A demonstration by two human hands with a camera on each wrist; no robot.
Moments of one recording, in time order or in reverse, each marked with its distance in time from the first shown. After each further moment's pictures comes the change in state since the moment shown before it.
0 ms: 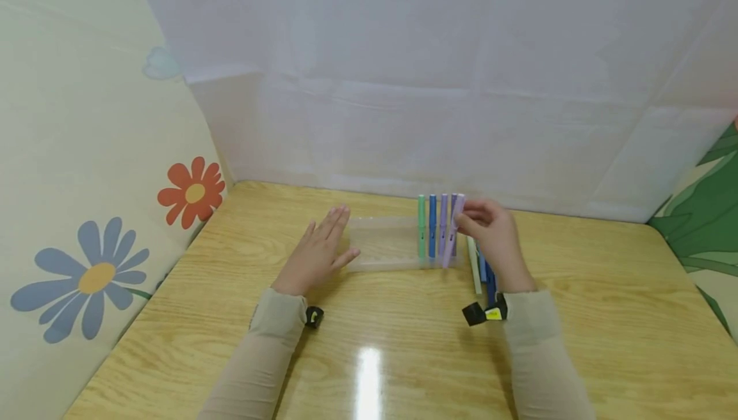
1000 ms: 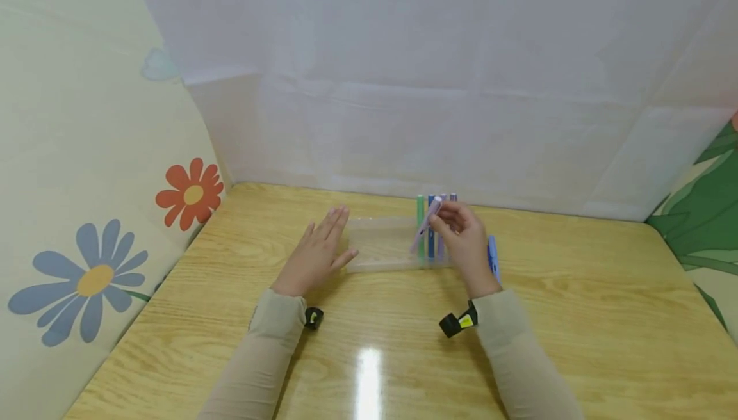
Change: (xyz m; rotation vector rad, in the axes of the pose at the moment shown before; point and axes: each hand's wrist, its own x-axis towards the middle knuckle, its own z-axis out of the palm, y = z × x) left_hand 0.001 -0.001 0.002 0.014 0.009 0.006; right_hand -0.002 0.022 0.045 0.117 0.073 -0.181
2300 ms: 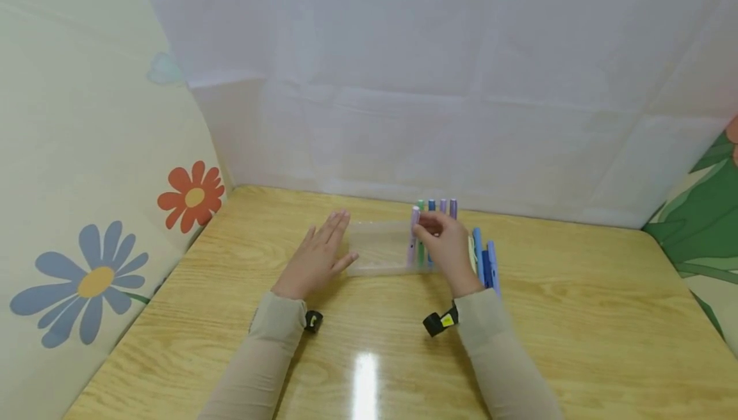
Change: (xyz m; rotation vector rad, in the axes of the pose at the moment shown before) left_hand -0.001 0.002 -0.002 -0.018 0.006 0.007; right_hand 0.005 -0.001 0.023 -0.323 -0.072 0.000
